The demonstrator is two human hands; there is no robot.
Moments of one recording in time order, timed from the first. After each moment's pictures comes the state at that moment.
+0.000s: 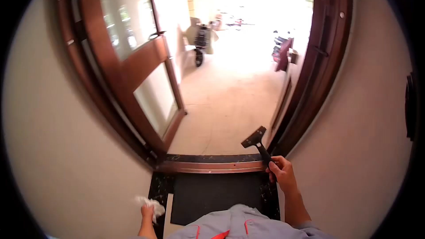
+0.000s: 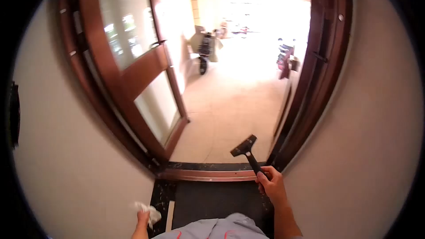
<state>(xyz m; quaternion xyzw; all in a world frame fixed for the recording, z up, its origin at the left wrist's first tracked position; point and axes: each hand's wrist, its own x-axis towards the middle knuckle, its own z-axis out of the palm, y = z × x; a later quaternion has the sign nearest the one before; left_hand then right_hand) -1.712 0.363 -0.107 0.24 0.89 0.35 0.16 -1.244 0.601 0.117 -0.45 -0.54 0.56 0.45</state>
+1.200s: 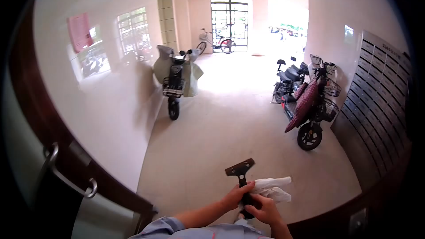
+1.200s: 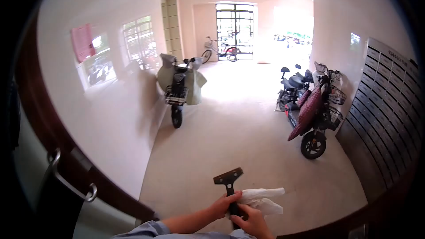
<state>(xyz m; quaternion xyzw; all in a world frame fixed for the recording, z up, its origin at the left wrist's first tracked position) -1.669 1.499 0.088 0.30 0.30 0.45 0.79 -1.519 1.470 0.107 -0.40 -0.73 0.39 0.38</state>
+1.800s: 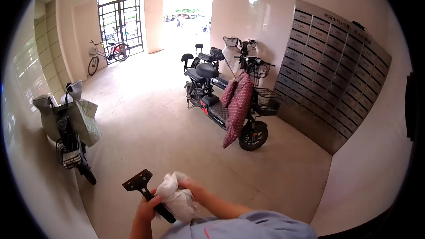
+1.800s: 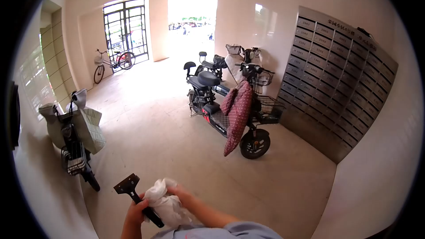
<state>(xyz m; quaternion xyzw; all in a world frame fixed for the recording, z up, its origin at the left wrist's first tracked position) -1.775 2.001 0.082 0.37 0.31 0.43 0.76 -1.584 2.041 0.014 -0.21 -0.30 0.80 0.47</state>
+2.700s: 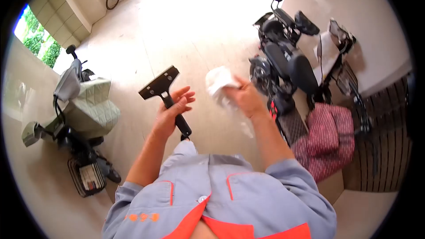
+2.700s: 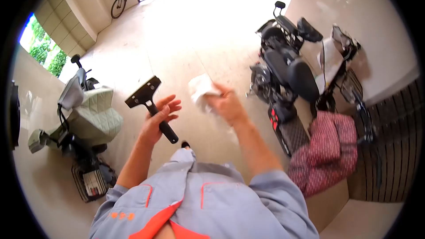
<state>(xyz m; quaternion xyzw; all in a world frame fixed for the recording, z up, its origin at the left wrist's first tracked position) -1.830 2.832 0.093 0.43 0.37 0.47 0.67 -1.600 2.854 0.121 -0.47 -0.45 0.60 0.46</state>
